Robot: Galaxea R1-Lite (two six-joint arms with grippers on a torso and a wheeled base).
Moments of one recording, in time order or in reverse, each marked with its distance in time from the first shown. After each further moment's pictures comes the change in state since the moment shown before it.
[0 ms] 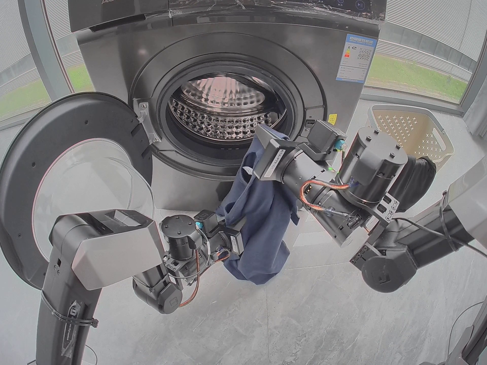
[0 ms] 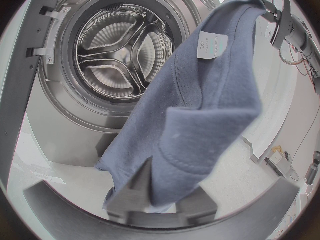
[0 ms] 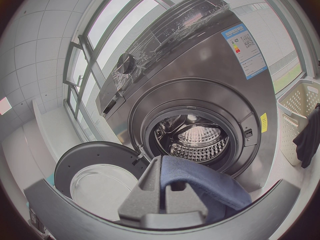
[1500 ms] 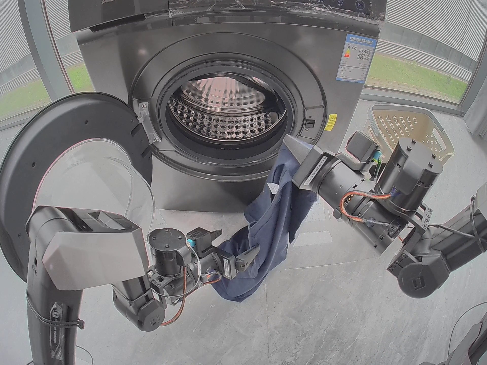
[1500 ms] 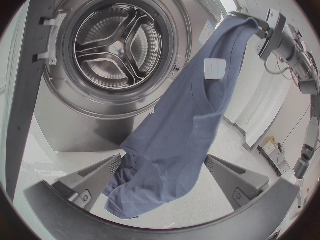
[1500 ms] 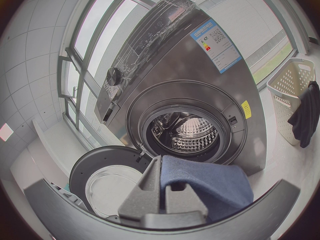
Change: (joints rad) left arm -0.033 -0.132 0.270 0.000 -0.029 0.031; right arm -0.052 -0.129 0.206 -0.028 0.065 0.179
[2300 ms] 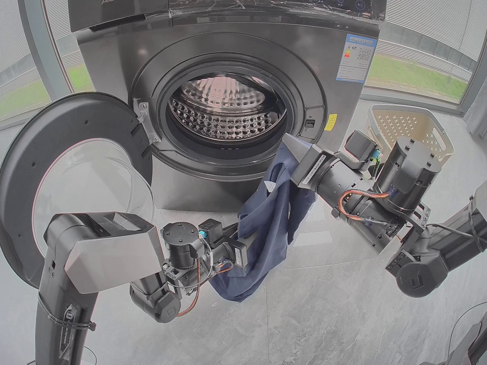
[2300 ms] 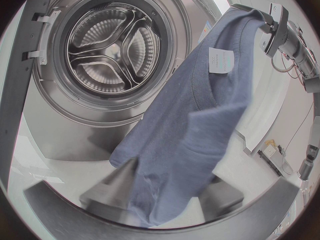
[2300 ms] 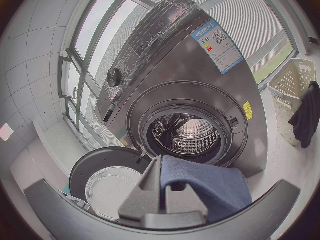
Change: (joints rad) left arm -0.007 0.089 -0.174 0.000 -0.001 -0.005; right arm 0.000 0.007 -0.011 -0.001 -0.002 -0.001
